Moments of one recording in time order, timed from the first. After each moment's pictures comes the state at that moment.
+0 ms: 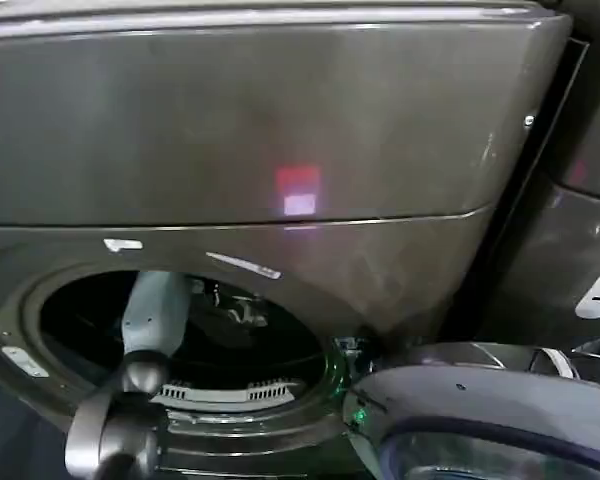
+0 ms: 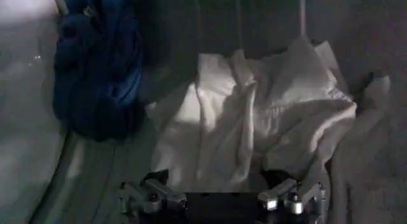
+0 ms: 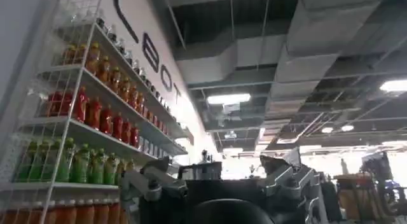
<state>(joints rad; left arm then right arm) 0.24 -1.41 -0.55 -0.79 1.36 -0.12 1.27 -1.54 1.17 2.08 1.56 0.51 0.14 0.04</state>
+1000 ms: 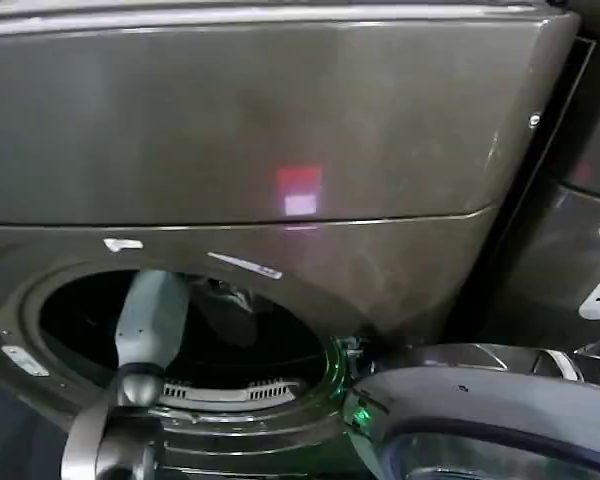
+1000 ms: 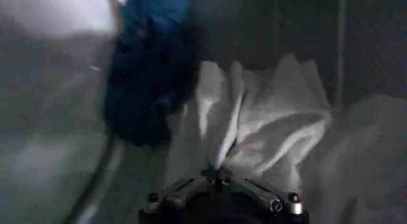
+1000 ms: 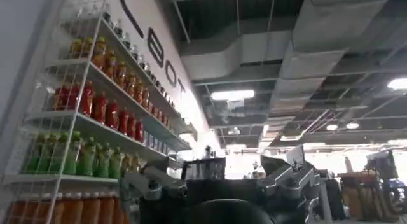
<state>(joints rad) 0.28 -1.42 -0.53 -0.96 1.11 0.02 0.99 -1.53 1.16 2.06 1.56 0.49 0.13 0.04</state>
